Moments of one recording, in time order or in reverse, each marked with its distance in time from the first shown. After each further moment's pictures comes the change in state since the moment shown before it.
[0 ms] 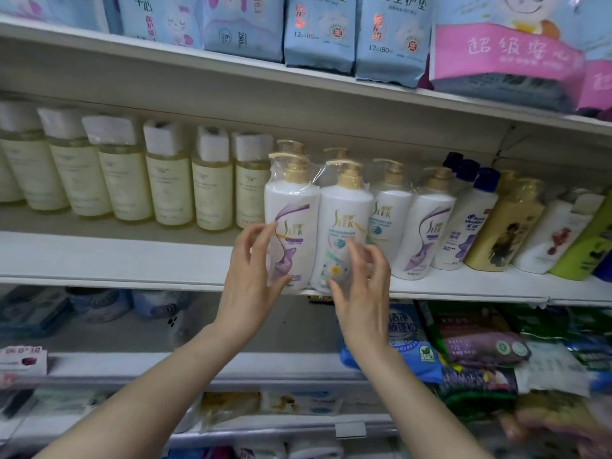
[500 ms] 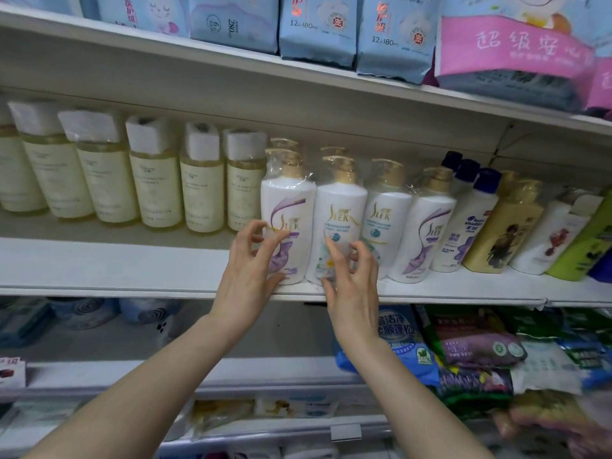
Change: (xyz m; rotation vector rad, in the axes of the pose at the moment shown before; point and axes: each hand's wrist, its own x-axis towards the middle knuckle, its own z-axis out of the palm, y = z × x) left_hand 0.018 -0.018 0.013 0.086 -0.063 0.094; right_hand 0.012 0.008 0.025 -0.122 -0.108 -0.022
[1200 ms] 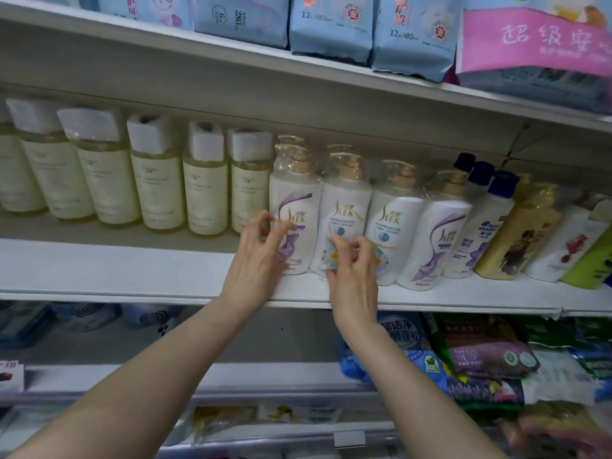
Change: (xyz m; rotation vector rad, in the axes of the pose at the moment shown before) left_hand 0.029 -0.026 0.023 0.006 -0.053 -0.024; right_hand 0.028 0.005 0.029 -0.041 -0.069 0.062
